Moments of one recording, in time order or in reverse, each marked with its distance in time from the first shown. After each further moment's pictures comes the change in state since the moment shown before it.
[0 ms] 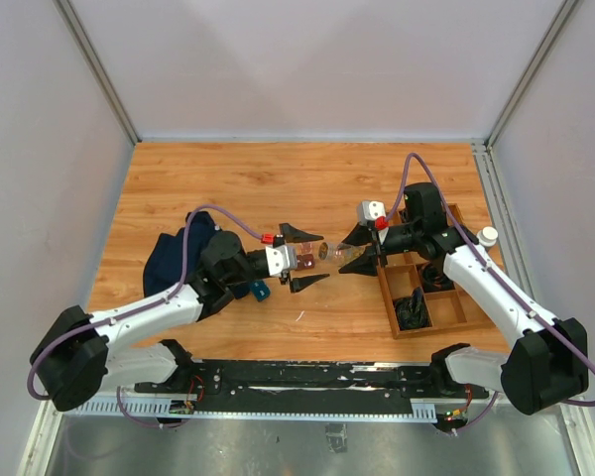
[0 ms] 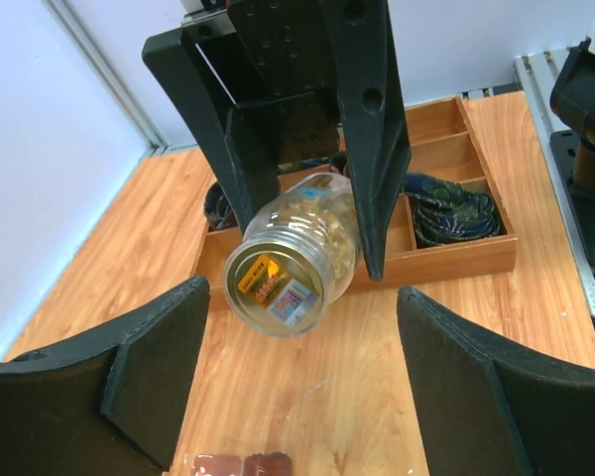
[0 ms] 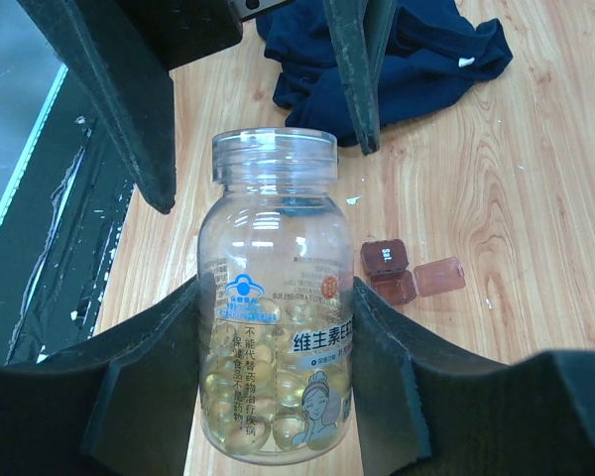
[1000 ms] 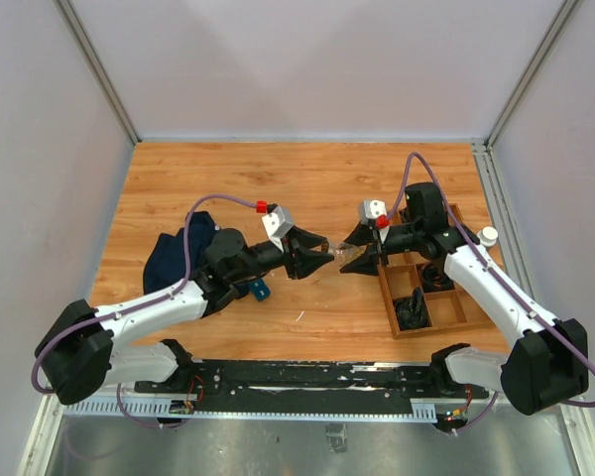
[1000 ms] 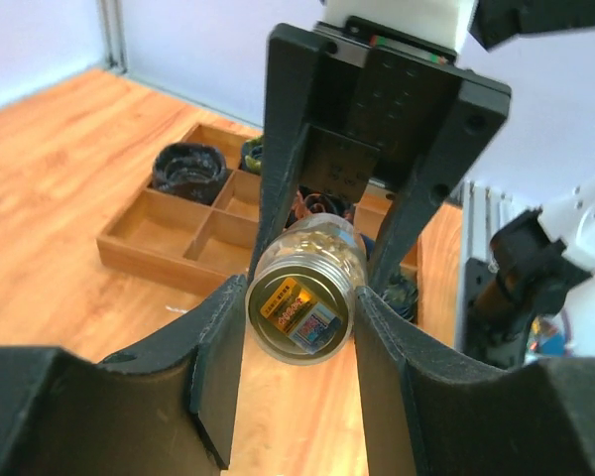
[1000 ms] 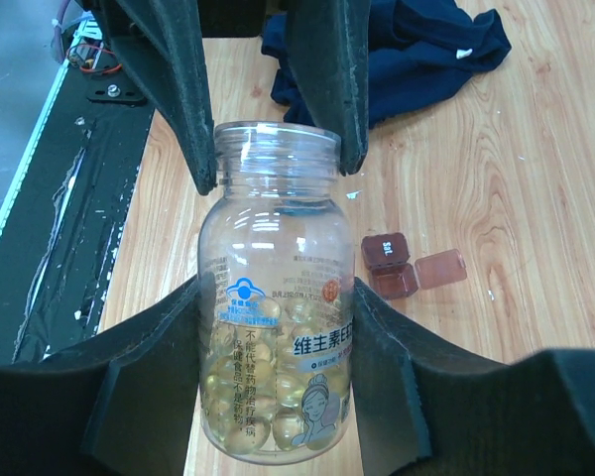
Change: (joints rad) left arm -0.002 0.055 0.048 0.057 -0.111 -0.500; right arm -0.001 -0.002 0.000 -0.005 -0.003 0.011
